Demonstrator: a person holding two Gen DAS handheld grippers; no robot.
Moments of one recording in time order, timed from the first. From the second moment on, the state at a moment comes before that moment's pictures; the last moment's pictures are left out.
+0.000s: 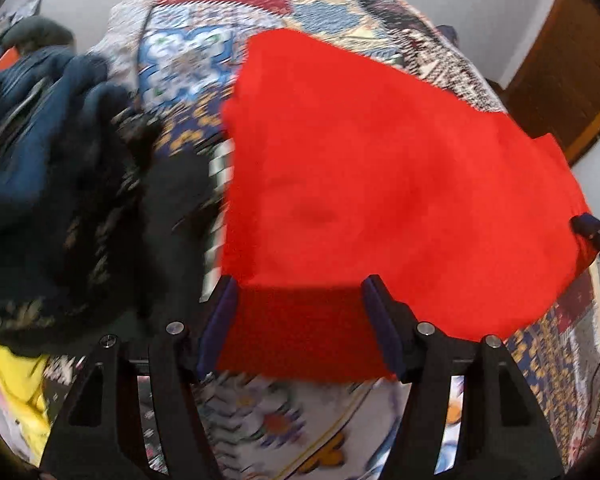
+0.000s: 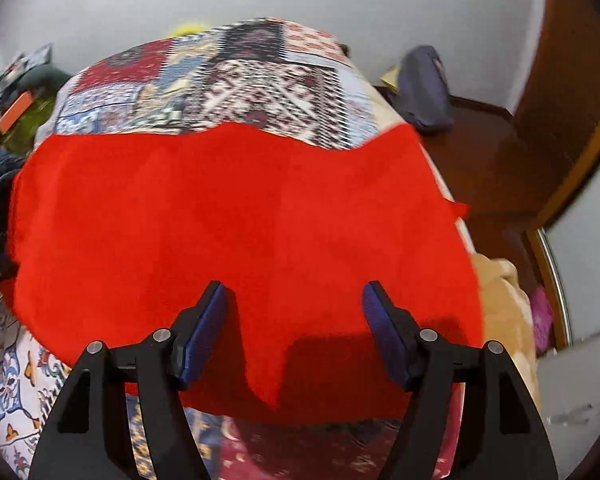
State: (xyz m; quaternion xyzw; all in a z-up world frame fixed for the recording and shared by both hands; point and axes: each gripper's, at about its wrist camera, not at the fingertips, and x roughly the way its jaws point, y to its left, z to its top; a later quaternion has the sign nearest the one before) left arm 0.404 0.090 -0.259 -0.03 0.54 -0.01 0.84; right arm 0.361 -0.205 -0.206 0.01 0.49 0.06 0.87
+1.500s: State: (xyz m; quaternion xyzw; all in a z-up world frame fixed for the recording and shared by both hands) left arm 0.418 0.122 -0.293 -0.37 0.42 -0.02 0.83; right arm 0.349 -0.137 -0.184 0.00 0.49 0.11 0.87
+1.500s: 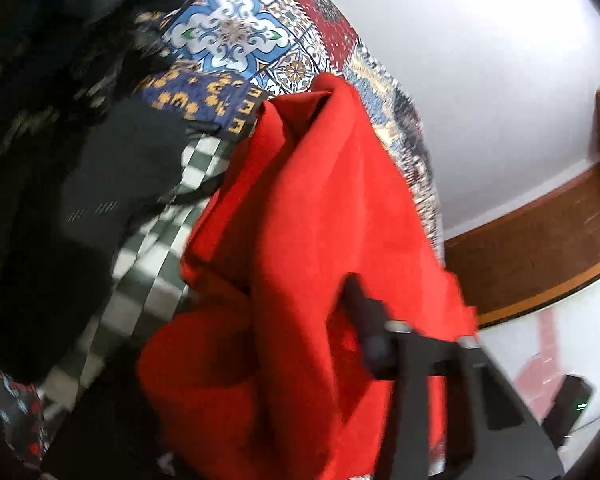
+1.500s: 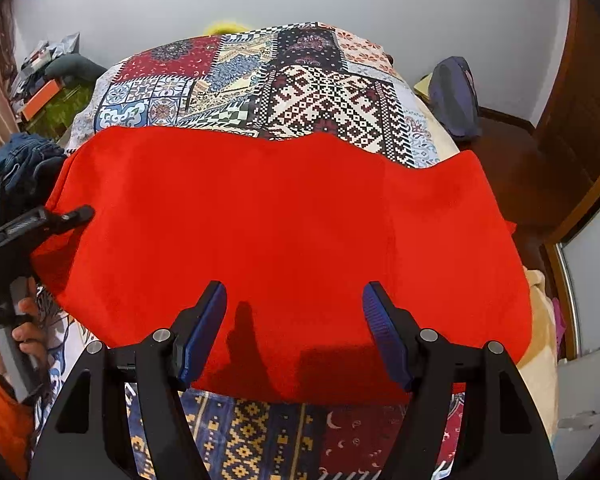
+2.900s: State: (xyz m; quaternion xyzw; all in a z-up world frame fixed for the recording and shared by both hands) left arm 0.380 -0.019 -0.080 -0.09 0.30 -0.10 0.94; right arm 0.309 -0.130 -0.169 0.04 0.50 0.17 0.85
